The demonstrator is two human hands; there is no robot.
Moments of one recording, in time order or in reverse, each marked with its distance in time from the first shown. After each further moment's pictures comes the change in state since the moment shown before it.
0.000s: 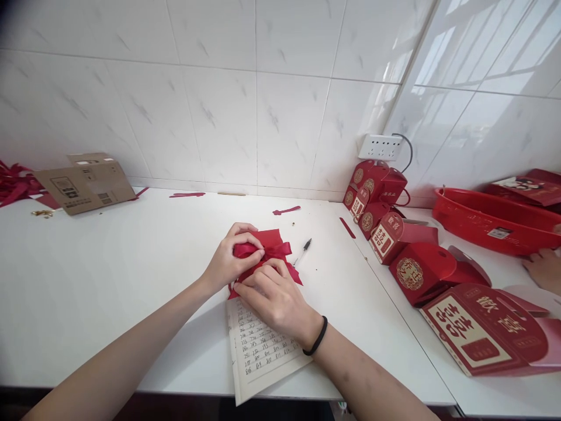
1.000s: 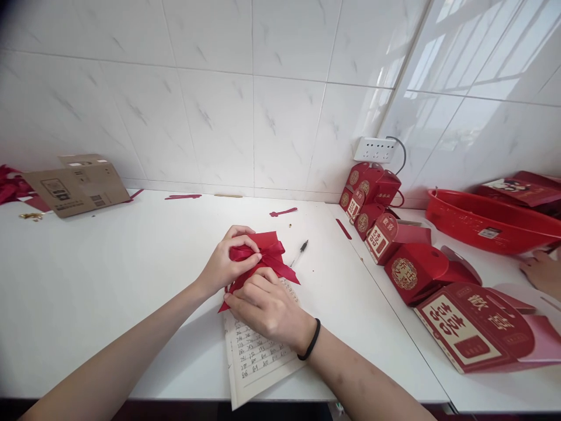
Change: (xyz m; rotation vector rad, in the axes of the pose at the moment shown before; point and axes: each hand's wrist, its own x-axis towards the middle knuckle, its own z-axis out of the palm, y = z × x) left_hand 0.000 0.000 0.000 0.009 -0.018 -0.003; right_hand -0.006 -0.003 0.007 -0.007 -0.021 -0.055
